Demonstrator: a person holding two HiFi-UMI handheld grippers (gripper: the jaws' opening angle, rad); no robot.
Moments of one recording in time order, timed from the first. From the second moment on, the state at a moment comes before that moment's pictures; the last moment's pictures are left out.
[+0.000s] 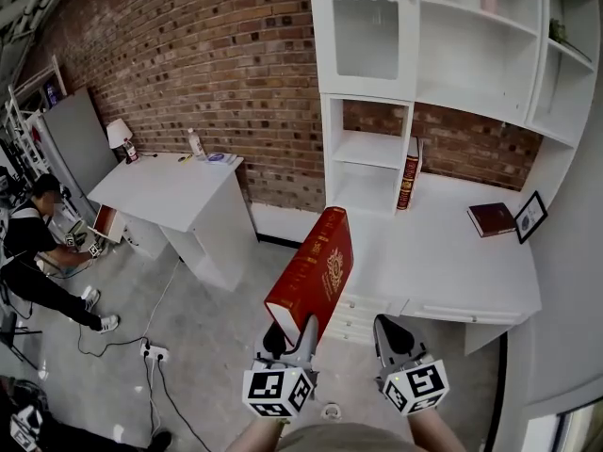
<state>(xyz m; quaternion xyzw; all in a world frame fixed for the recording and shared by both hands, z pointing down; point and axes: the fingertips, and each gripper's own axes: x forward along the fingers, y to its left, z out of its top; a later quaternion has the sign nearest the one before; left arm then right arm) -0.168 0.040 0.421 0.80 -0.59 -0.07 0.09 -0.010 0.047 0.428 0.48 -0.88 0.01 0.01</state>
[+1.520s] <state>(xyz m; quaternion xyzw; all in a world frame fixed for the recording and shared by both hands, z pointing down) -0.146 -0.106 0.422 0.81 -0.57 -0.08 0.09 0.007 -0.092 0.429 0.50 -0.87 0.00 0.01</state>
